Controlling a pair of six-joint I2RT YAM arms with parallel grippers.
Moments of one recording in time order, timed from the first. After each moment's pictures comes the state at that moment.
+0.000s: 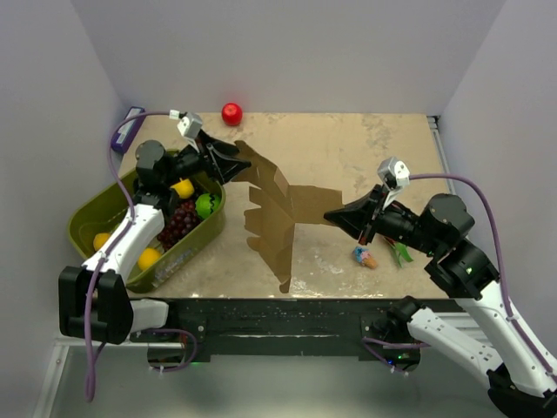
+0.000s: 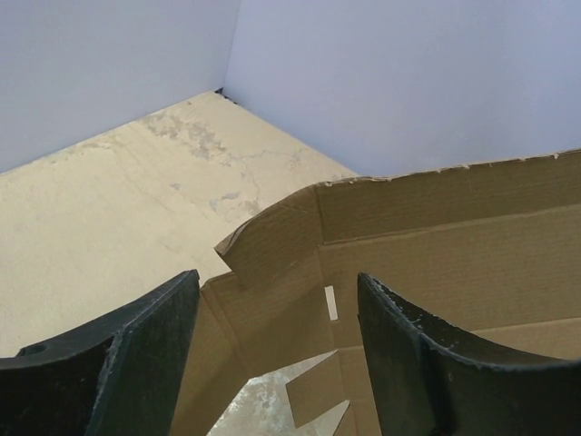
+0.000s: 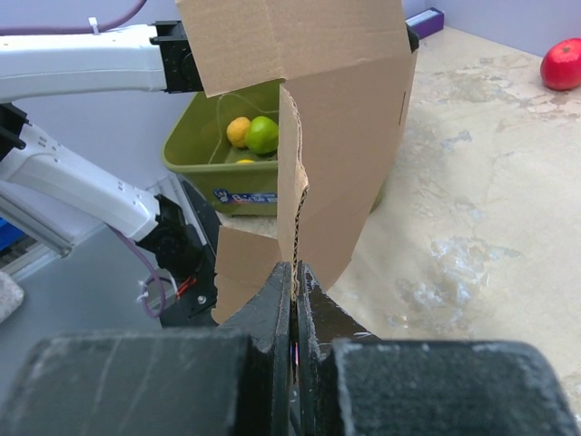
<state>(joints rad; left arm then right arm) -0.15 1.28 0.89 0.52 0.92 -0.43 0.62 0.69 1.03 -0.38 -0.44 0.31</state>
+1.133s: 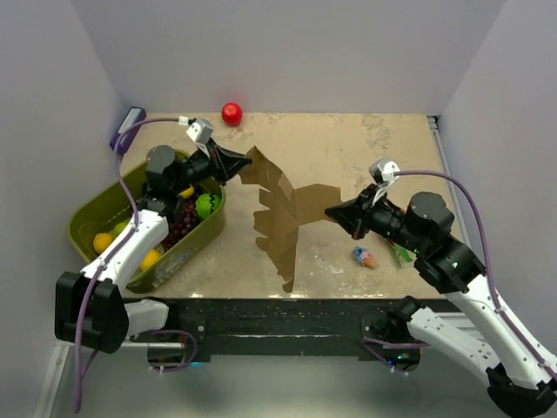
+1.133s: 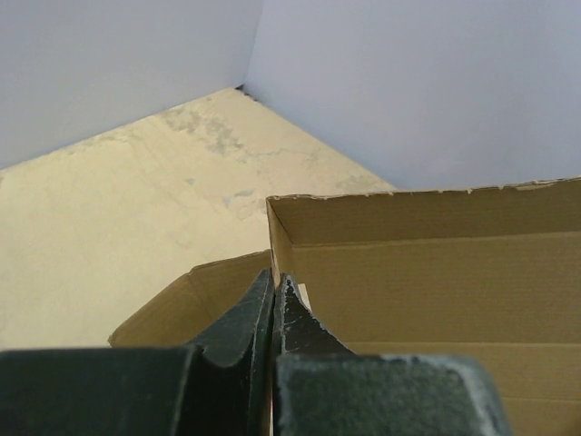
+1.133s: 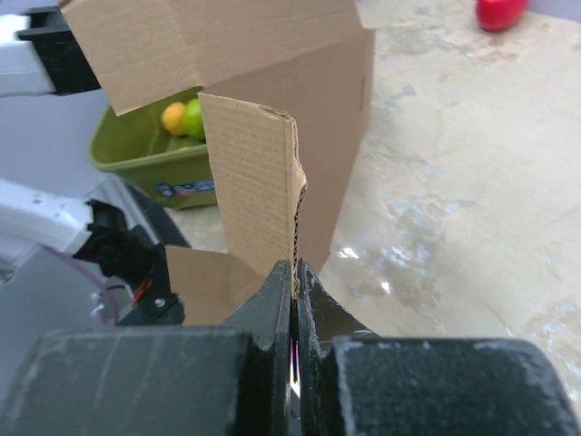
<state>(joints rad) -0.22 1.24 0.85 0.49 0.79 -0.38 0.62 0.71 0.97 -0.39 -0.31 0.31</state>
